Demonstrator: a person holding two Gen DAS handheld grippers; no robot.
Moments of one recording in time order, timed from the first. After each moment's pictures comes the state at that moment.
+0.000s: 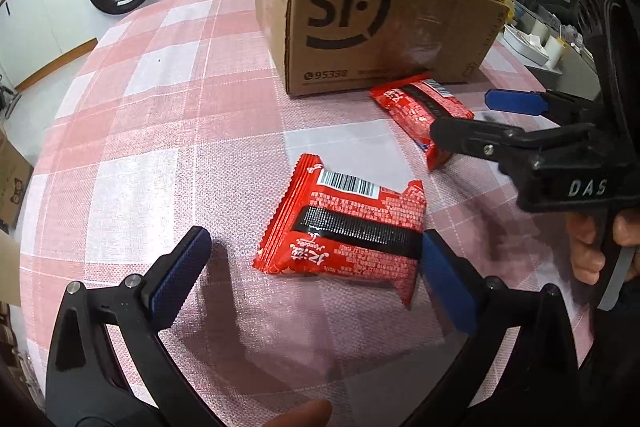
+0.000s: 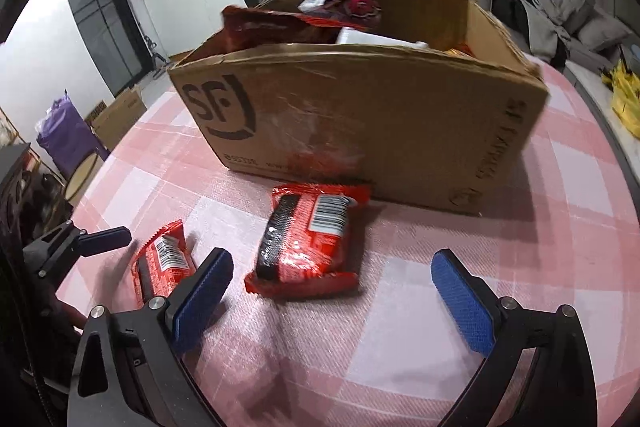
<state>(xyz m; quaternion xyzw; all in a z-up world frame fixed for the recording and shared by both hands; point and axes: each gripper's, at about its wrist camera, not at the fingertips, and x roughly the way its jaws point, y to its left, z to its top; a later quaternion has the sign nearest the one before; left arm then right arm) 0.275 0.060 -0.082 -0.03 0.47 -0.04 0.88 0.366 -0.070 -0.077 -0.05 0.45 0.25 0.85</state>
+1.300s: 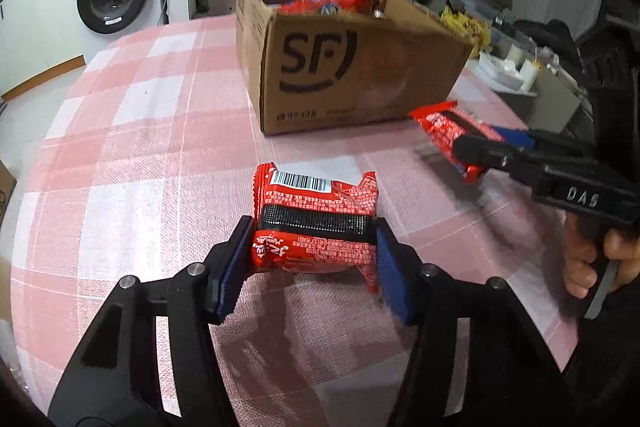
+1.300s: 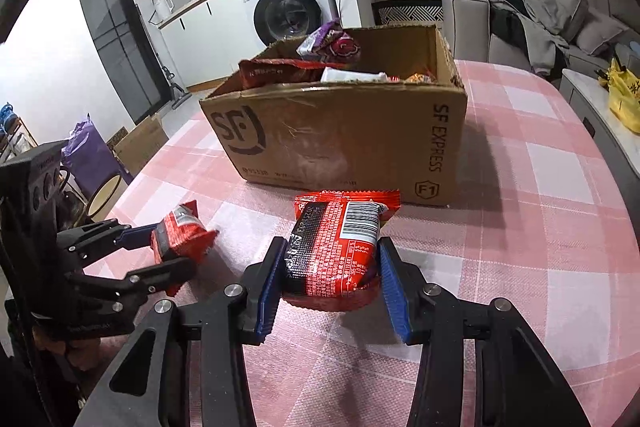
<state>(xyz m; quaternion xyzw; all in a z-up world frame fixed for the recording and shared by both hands) 0.253 0.045 -0.059 -0.05 0.41 -0.08 0.91 0.328 -0.115 -0.058 0.00 0.40 0.28 0.87</state>
